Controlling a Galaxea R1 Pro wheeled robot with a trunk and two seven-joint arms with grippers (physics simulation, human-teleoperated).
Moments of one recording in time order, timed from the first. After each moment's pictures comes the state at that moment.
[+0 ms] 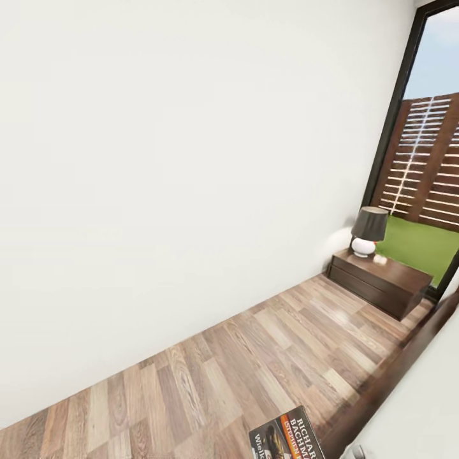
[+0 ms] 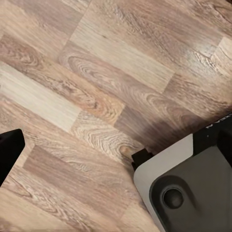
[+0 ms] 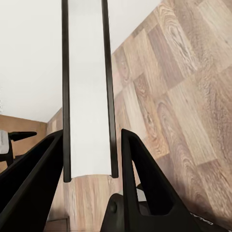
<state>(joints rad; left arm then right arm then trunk) -0.33 0.15 0.33 -0.02 -0.75 -0.24 -0.27 -0.24 -0.36 0.32 -0.41 -0.70 0.14 1.02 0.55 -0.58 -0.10</state>
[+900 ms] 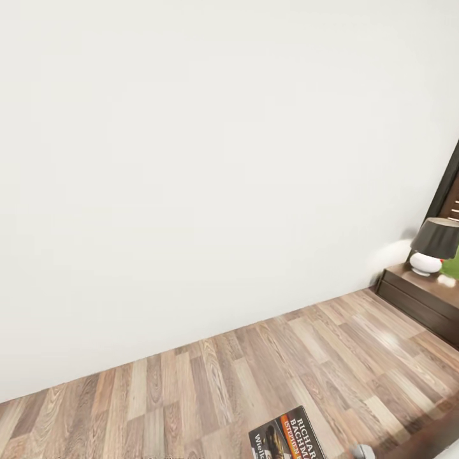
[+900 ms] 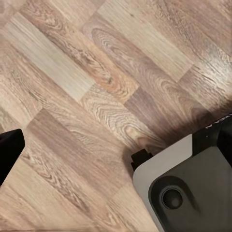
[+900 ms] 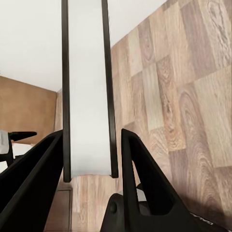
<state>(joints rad) -0.33 0.15 0.33 -0.02 -0.75 -0.24 -0.27 -0.24 -0.36 0.32 -0.41 -0.70 0.14 1.02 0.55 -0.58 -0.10</state>
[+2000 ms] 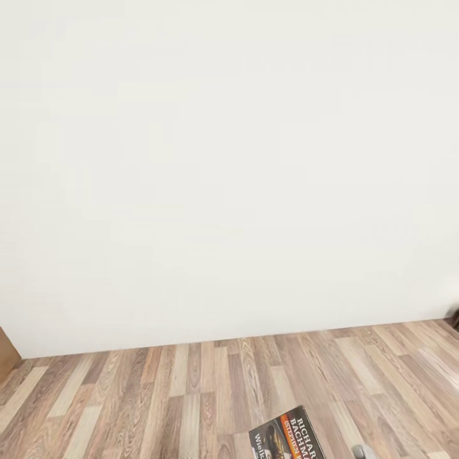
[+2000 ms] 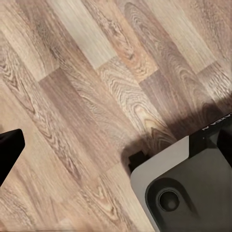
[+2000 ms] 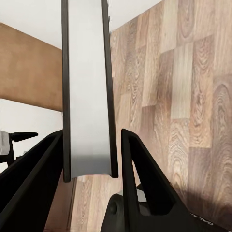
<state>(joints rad) -0.33 0.14 0.33 -0.02 -0.75 -0.25 -0.27 -0.24 -0.36 0.32 -0.41 -0.70 0.14 1.02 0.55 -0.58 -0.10</state>
